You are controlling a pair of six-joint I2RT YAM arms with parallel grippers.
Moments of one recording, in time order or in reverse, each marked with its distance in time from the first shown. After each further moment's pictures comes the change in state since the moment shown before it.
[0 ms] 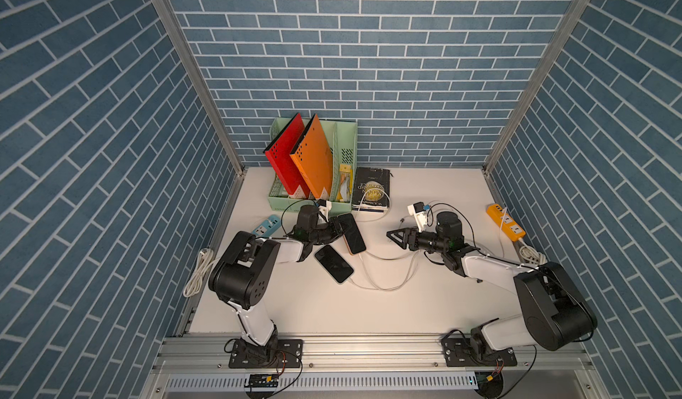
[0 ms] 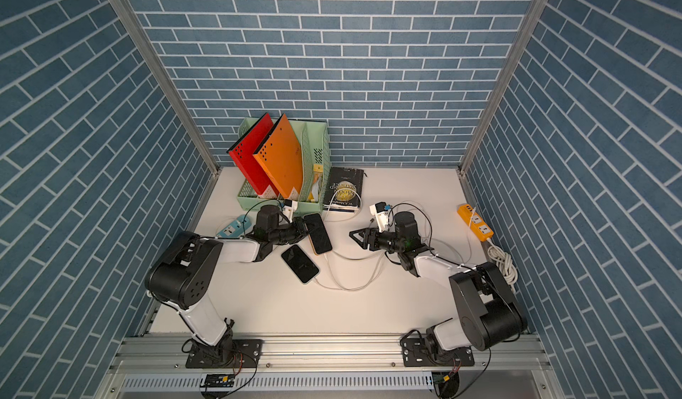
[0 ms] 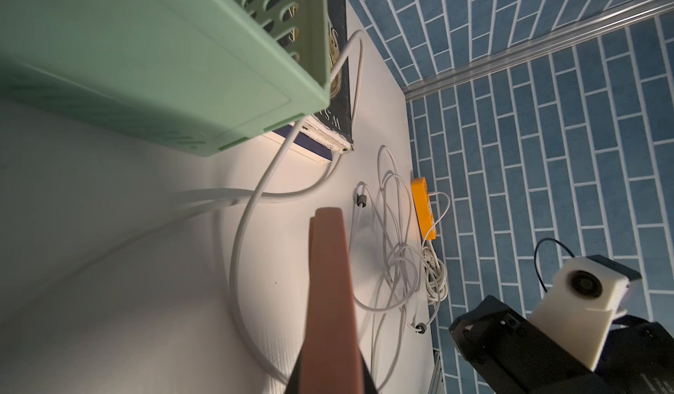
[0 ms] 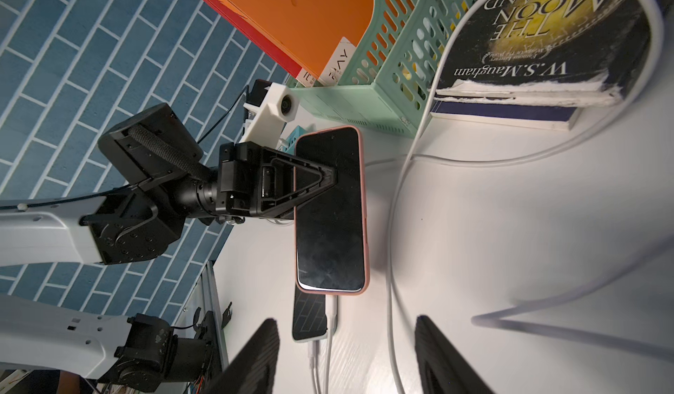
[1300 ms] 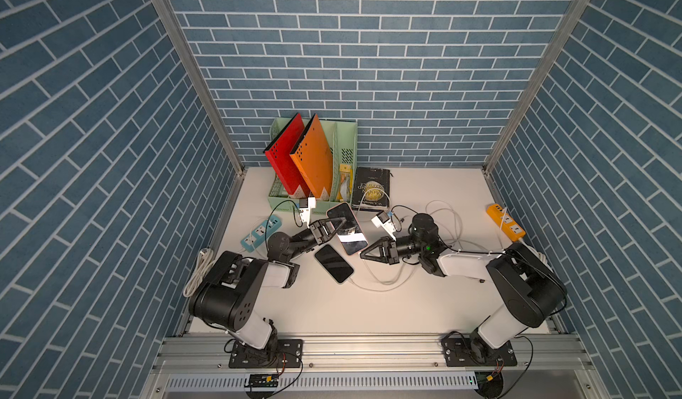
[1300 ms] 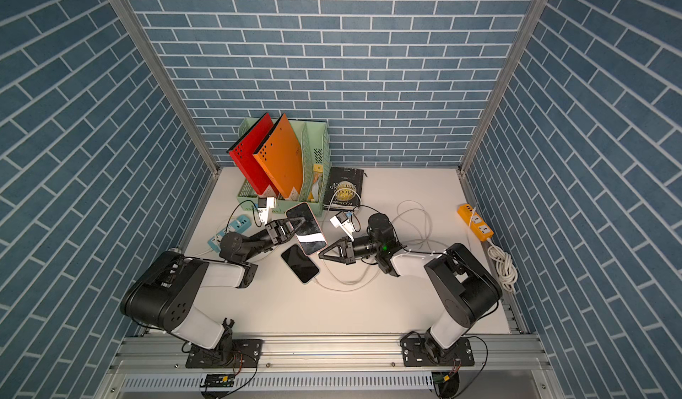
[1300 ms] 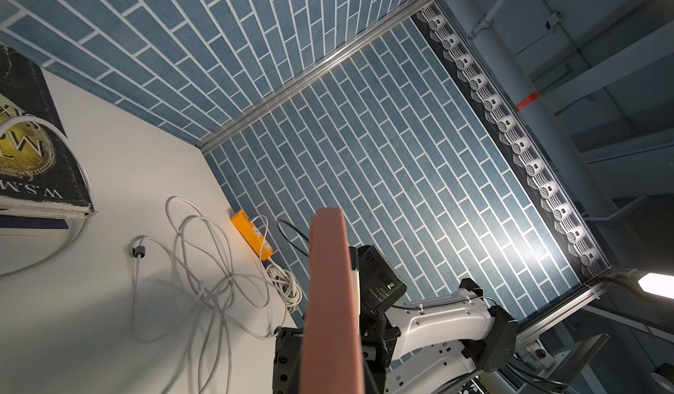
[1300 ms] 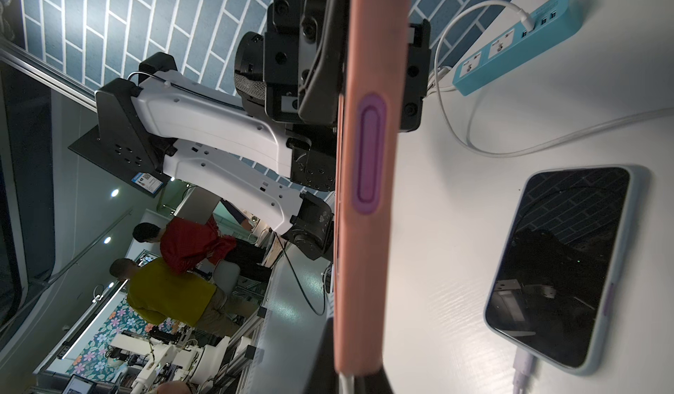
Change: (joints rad) left arm 0.042 -0.215 -0.373 1.040 0.229 -0.425; right arm 0.237 0.182 0.103 0.370 -0.455 0.238
